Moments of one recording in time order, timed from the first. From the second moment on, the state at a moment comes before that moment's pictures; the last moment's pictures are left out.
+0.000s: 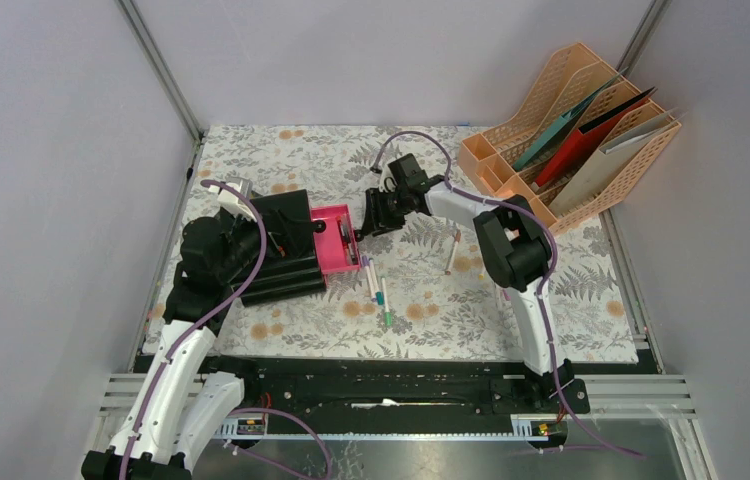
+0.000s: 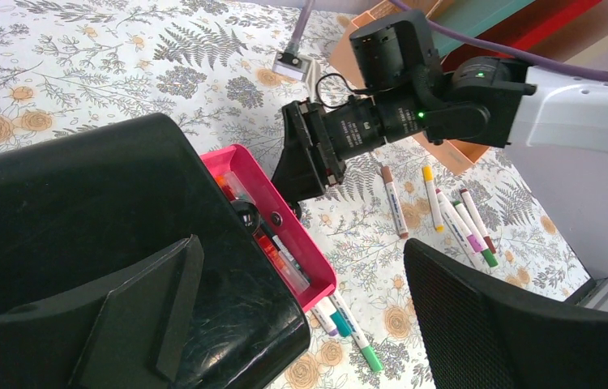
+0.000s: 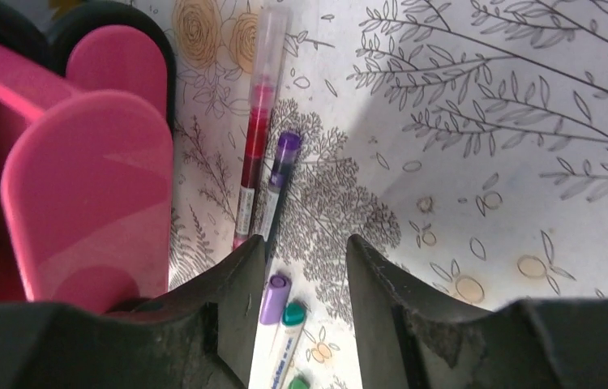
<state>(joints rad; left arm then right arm) -0.15 0.71 0.69 -0.15 0.41 -0.37 0.56 2.24 1.64 -0.34 -0.52 0.37</state>
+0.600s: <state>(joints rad) -0.15 0.71 0.69 -0.14 0.41 -0.37 0.60 2.35 1.80 -0.44 -0.53 0.41</state>
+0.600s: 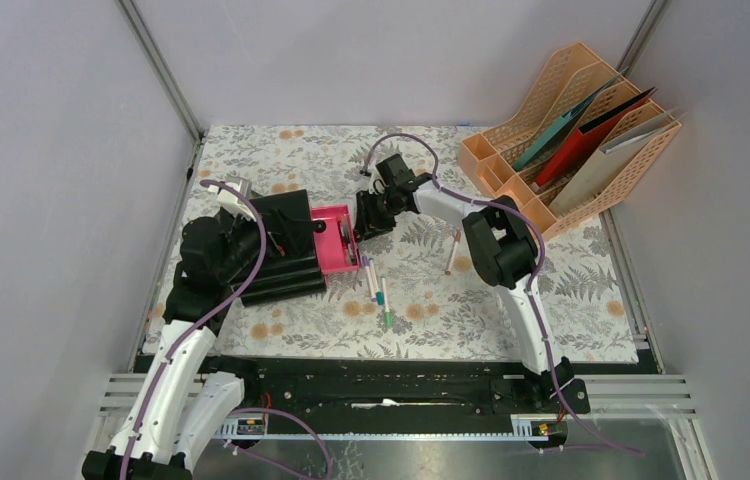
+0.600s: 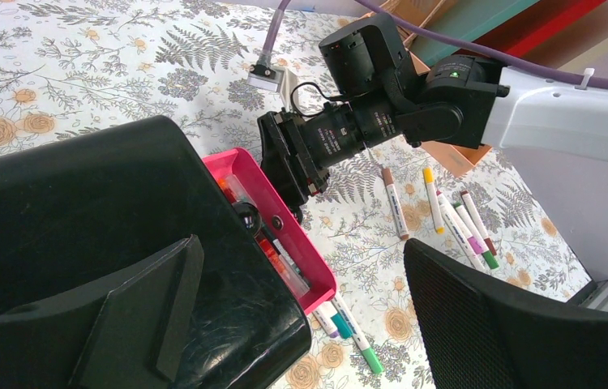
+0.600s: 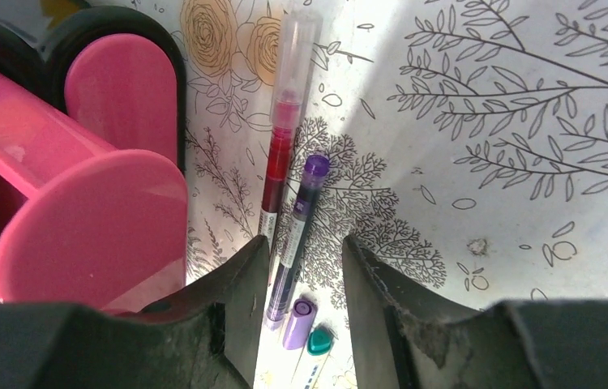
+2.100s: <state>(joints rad) -0.14 0.69 0.69 -0.14 0.41 -0.37 0.69 2.32 1.78 -0.46 -0.32 0.23</state>
